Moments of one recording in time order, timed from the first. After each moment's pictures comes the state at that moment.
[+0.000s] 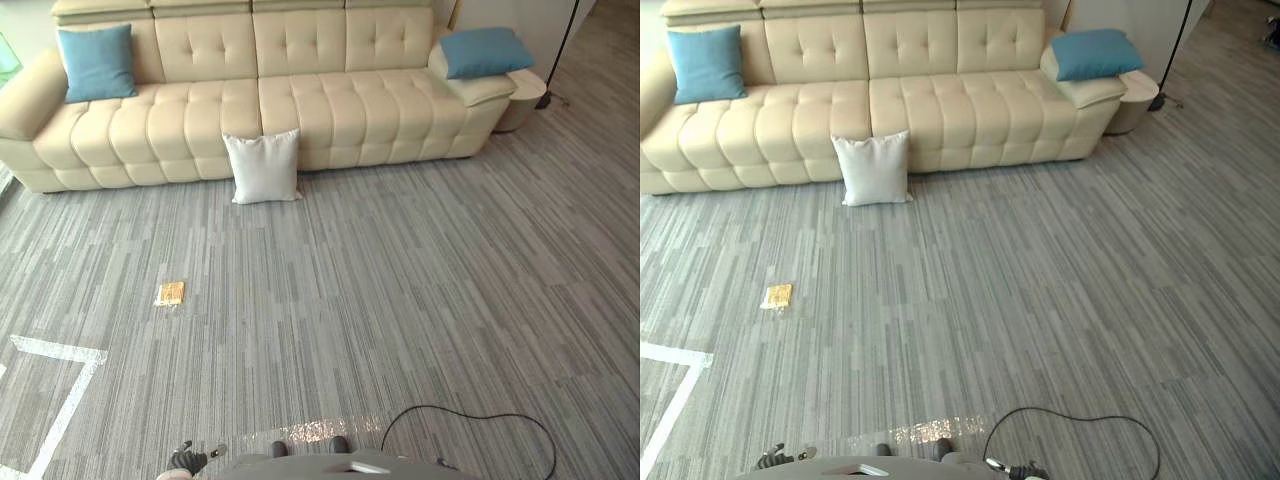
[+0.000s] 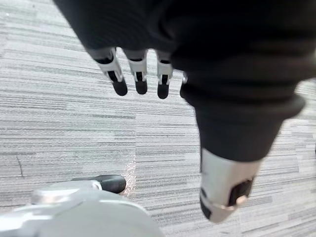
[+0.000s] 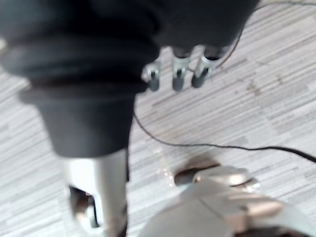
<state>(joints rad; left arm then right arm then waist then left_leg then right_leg) 0.13 0.10 0.11 1.08 -0.06 -0.02 0.13 0.09 -0.10 -0.24 1.09 0.07 0.02 -0.15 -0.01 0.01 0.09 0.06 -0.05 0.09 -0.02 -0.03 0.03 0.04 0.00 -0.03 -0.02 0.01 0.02</state>
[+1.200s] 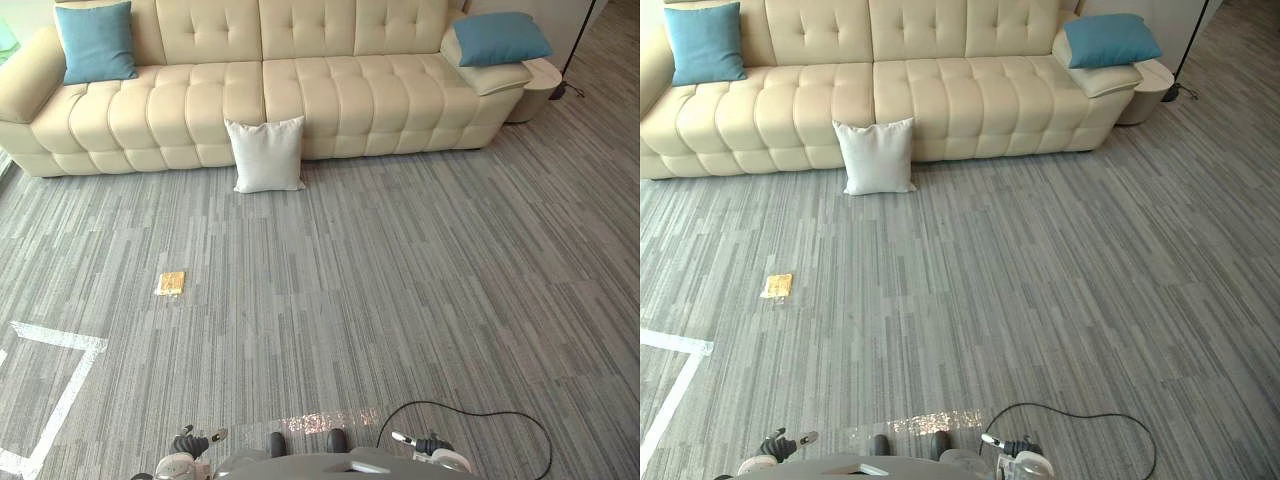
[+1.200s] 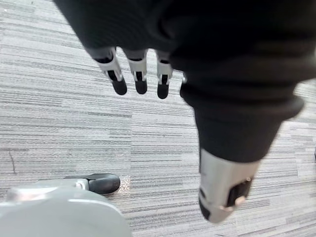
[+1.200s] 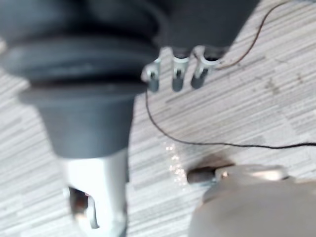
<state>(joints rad) 0.09 0.11 0.13 1.12 -0.03 -0.02 0.12 0.02 -0.09 -0.28 1.12 0.00 0.02 -0.15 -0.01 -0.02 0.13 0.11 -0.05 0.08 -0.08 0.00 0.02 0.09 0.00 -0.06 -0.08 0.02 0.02</state>
